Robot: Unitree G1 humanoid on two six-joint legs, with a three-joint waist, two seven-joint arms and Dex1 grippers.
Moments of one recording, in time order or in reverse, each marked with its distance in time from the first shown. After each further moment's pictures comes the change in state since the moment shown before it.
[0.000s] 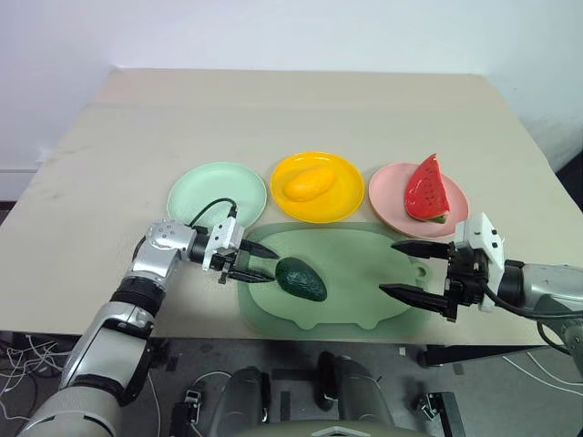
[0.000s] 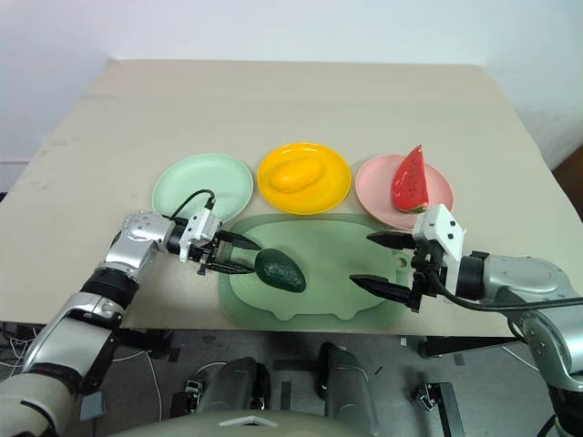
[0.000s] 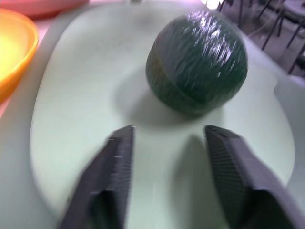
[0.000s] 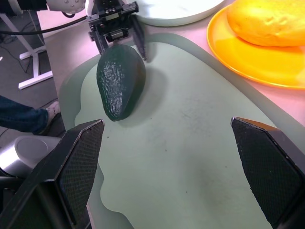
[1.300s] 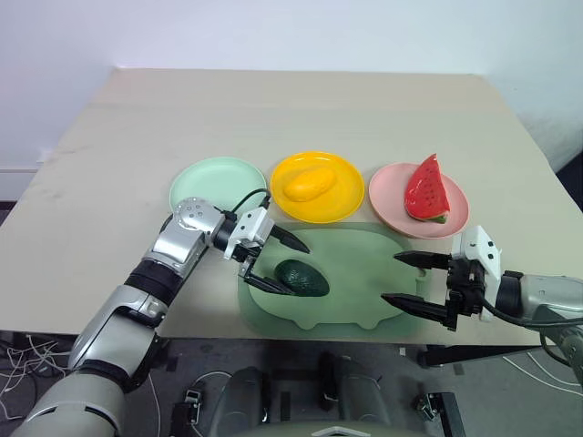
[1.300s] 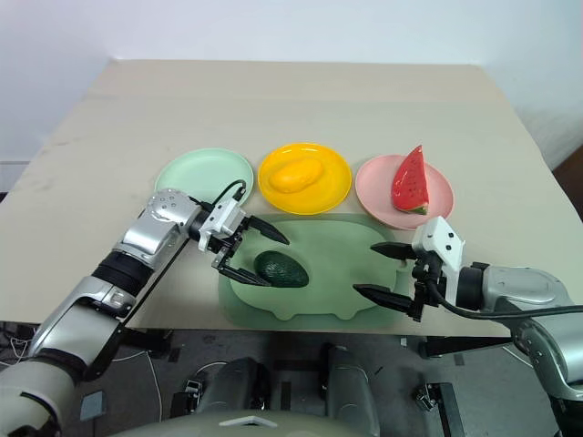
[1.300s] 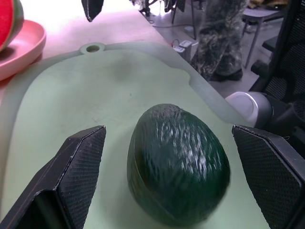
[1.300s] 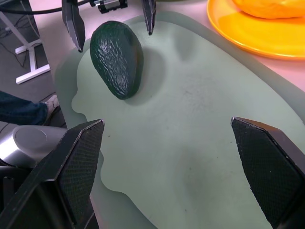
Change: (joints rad) left arm -0.066 -0.053 -0.139 -0.208 -0.062 0.145 -0.029; right arm 0.081 -0.002 0.013 0.015 -0.038 -0.048 -0.006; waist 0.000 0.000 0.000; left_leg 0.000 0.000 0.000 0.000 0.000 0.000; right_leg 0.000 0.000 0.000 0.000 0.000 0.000
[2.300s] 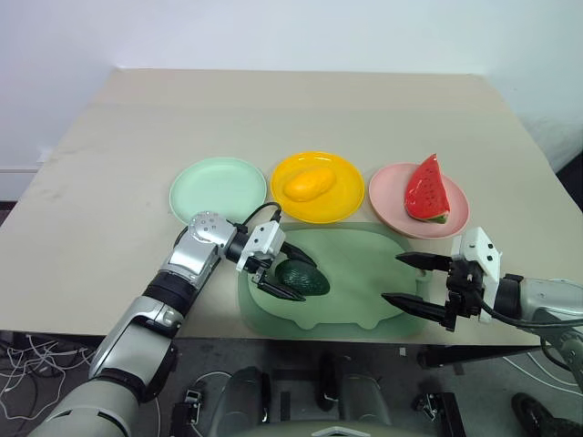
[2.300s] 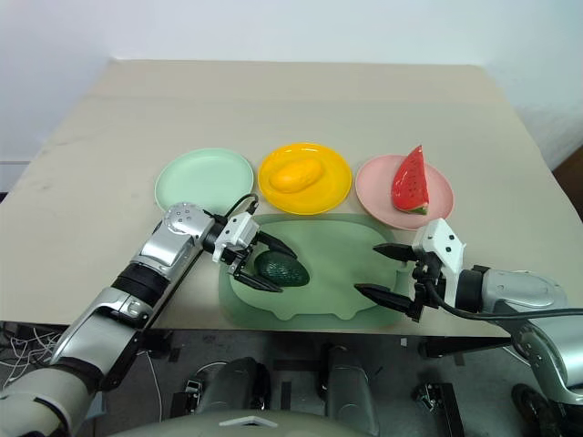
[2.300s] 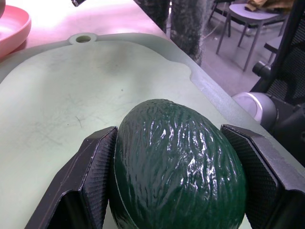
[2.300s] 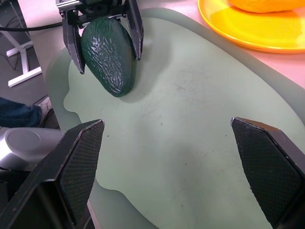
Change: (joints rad) left arm 0.055 -0.083 0.059 0.018 0.100 -0.029 0.005; right arm 0.010 0.004 0.000 -0.002 0.000 -0.006 -0.030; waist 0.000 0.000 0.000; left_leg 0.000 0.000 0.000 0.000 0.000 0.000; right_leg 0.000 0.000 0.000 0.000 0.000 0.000
